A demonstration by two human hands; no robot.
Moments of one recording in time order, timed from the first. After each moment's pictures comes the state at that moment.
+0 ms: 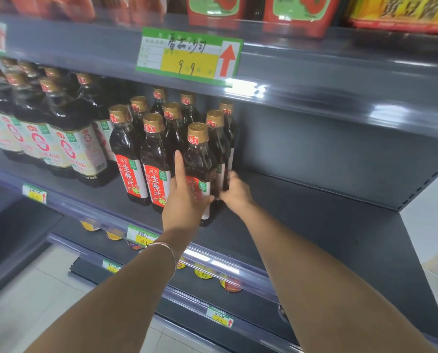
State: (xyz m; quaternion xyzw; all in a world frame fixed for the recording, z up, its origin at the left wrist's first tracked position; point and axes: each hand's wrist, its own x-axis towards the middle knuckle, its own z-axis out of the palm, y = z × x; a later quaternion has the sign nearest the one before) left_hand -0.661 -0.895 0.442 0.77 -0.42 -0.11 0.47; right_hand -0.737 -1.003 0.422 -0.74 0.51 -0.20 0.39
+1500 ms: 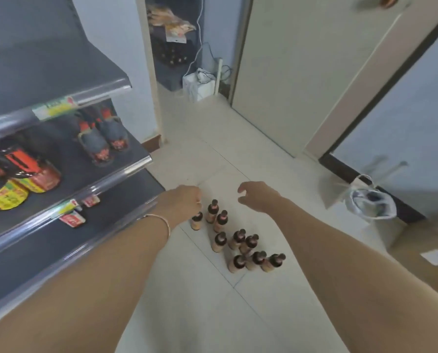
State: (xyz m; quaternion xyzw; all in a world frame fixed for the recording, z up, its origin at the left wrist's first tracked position) left_hand -0.982 -0.511 0.344 0.37 -0.89 -0.20 -0.15; right_hand -1.153 -0.409 0.337 -0.42 0.86 0.01 0.28
